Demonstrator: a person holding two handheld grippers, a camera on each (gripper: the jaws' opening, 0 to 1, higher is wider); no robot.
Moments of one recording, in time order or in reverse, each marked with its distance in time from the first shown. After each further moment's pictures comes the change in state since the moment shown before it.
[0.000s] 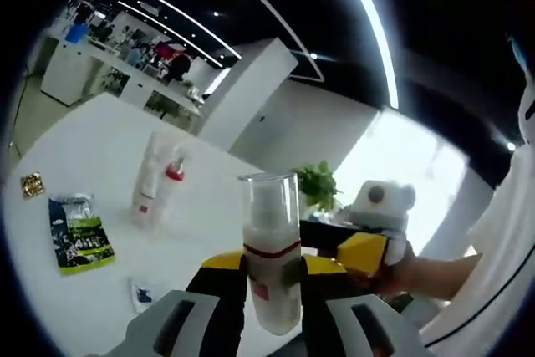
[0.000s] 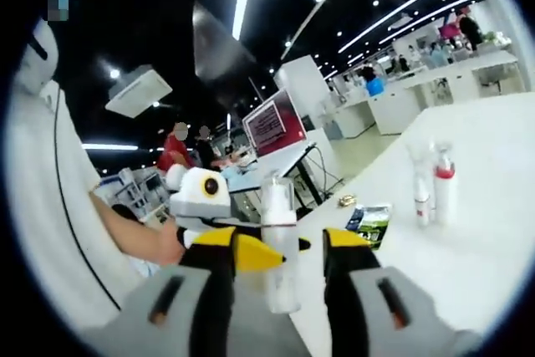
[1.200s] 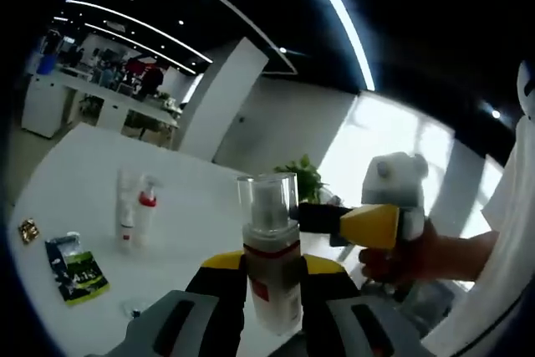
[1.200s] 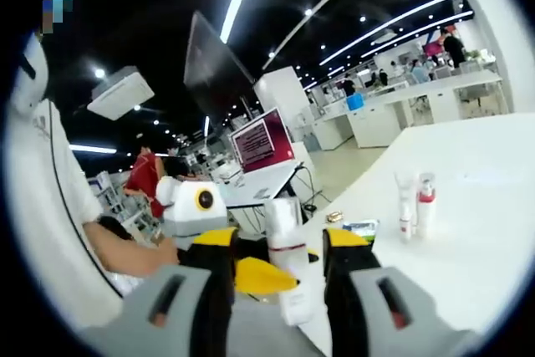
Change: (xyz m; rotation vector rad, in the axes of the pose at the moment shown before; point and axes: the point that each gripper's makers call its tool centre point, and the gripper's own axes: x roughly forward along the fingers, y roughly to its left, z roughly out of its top) left arm 0.011 -0.057 0.014 0.124 -0.002 -0.010; right arm -0.043 0.026 0.044 -0.016 -0.037 -0.114
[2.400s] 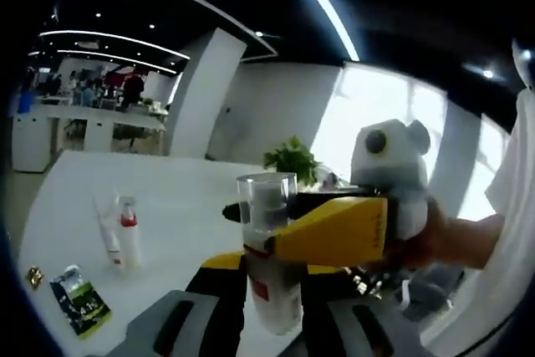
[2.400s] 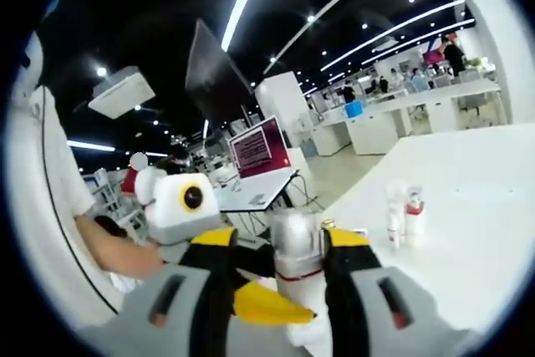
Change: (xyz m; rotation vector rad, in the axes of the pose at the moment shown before) left arm 0.027 -0.032 0.000 0.191 0.117 -0.045; right arm 0.001 -0.001 0.013 -0.041 -0.023 -0.045
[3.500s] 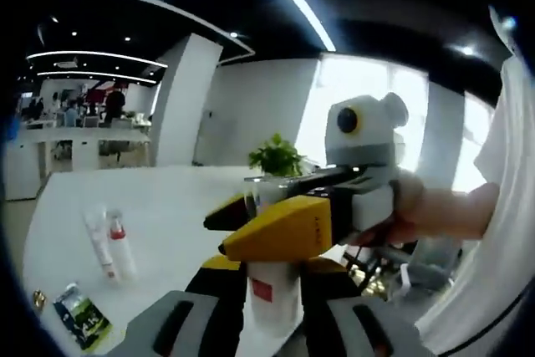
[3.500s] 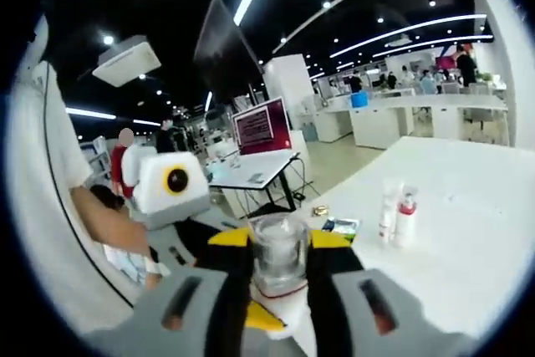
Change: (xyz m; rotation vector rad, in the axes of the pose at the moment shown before) left arm -0.006 -0.026 -0.004 0.095 0.004 -0.088; right arm -0.016 0.007 -0.008 -0.122 0.100 0.027
